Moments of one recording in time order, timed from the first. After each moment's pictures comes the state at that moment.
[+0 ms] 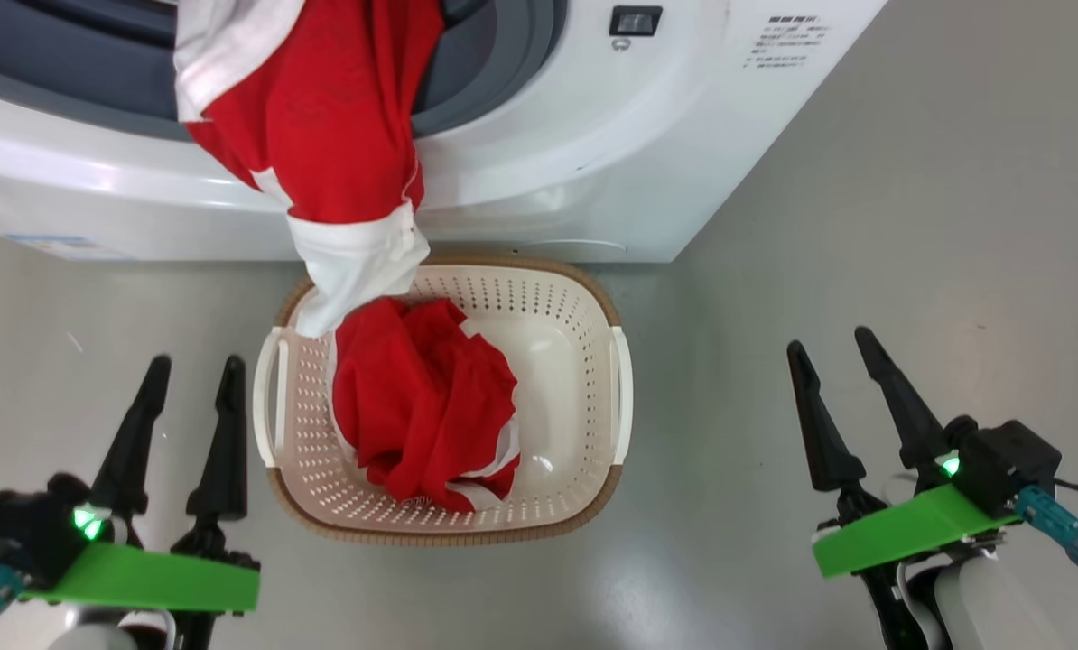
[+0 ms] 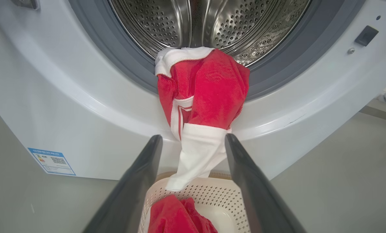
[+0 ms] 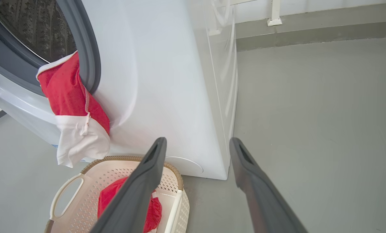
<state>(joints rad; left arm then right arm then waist) -0.21 0.20 -0.03 0.14 -0.49 -0.13 -0.26 -0.16 -0.05 0.07 0.19 0.34 0.12 -0.26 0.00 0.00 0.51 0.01</state>
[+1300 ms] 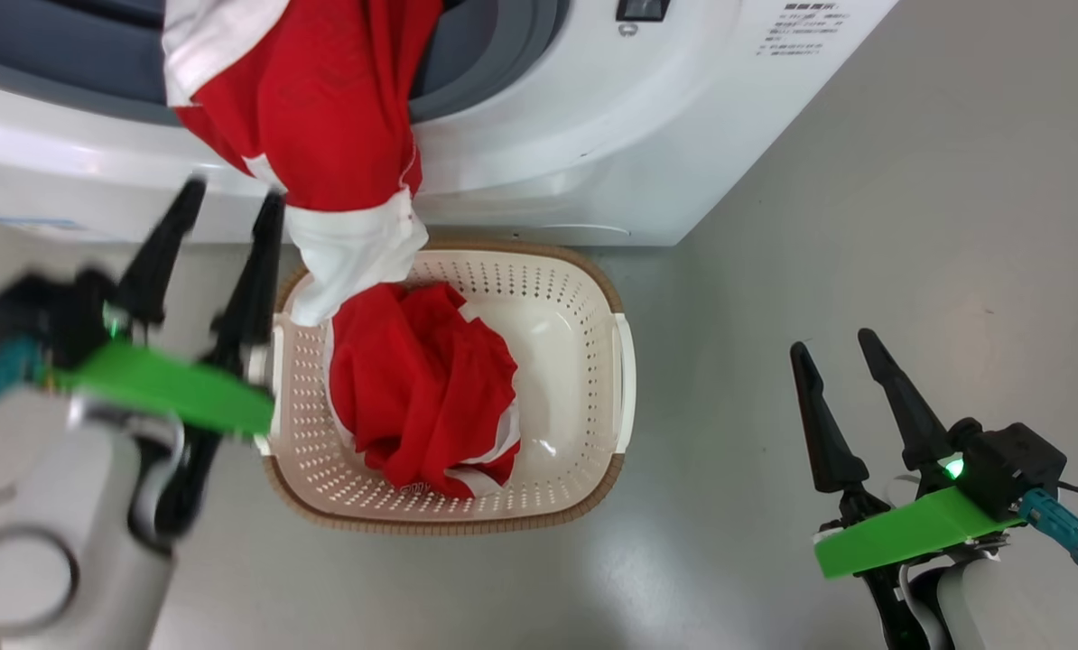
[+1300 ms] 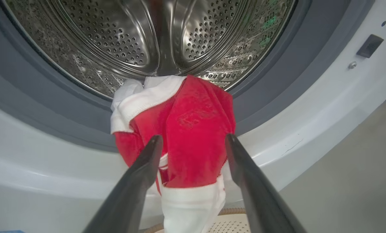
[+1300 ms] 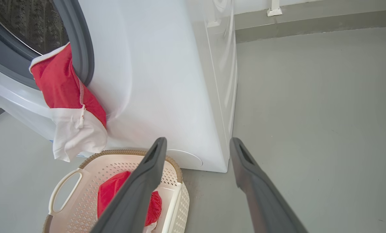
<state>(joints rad) -0.60 0.31 -0.25 0.35 -0.56 -0.13 -0.23 -0.15 -0.05 0.07 0.18 0.34 0.12 -0.26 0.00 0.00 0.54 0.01</state>
